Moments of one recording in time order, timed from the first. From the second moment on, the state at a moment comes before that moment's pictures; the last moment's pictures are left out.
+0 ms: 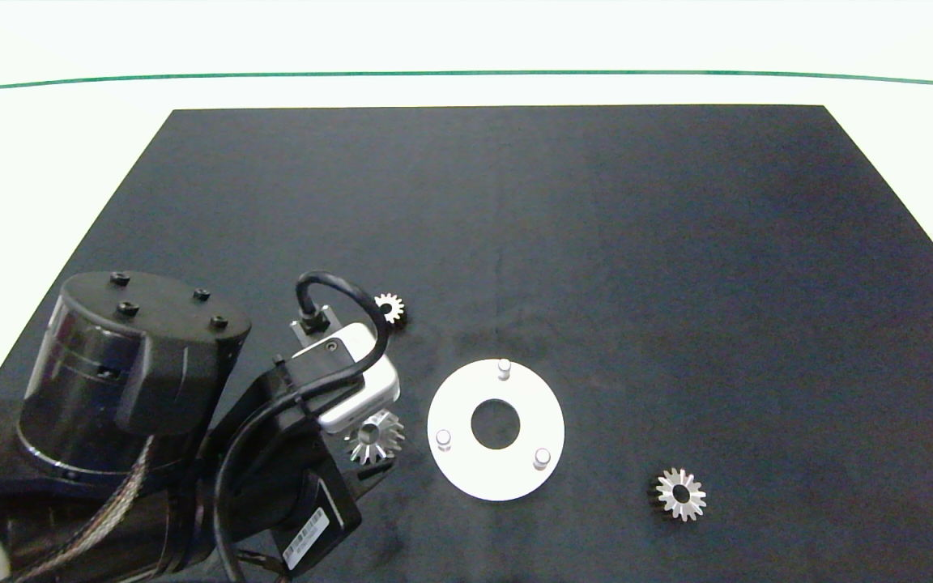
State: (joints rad) left arm -0.83 1.37 -0.81 0.02 0.22 0.36; right arm 0.10 0.26 -0.47 0.47 0.06 -0.25
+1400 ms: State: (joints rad) left arm -0.95 1.59 -1.01 0.09 0.30 0.36; right arm 0.10 0.27 -0.50 0.46 0.06 -0.25
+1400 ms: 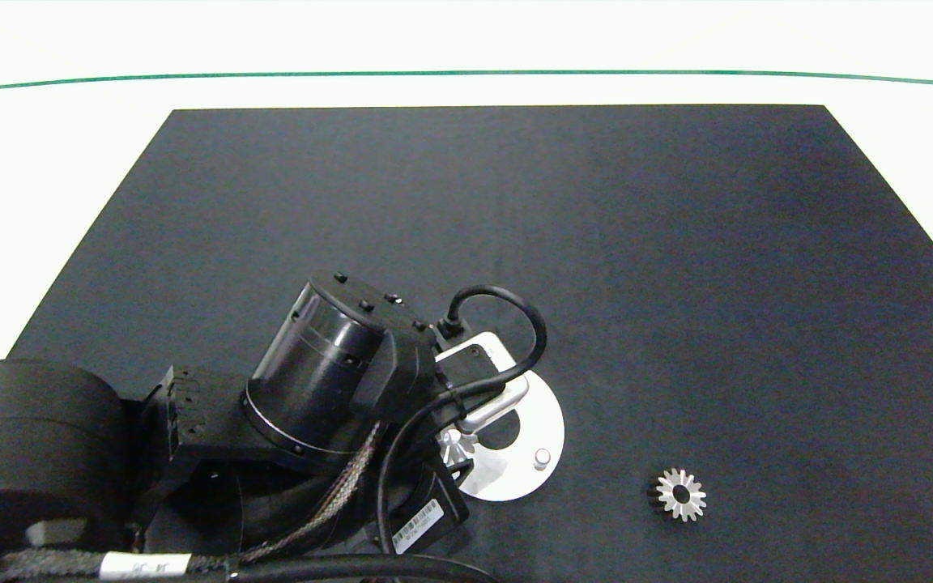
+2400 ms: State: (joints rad) left arm -0.92 1.63 -1.02 0.11 0.32 0.36; right arm 0.10 0.26 -0.50 0.46 0.06 -0.25
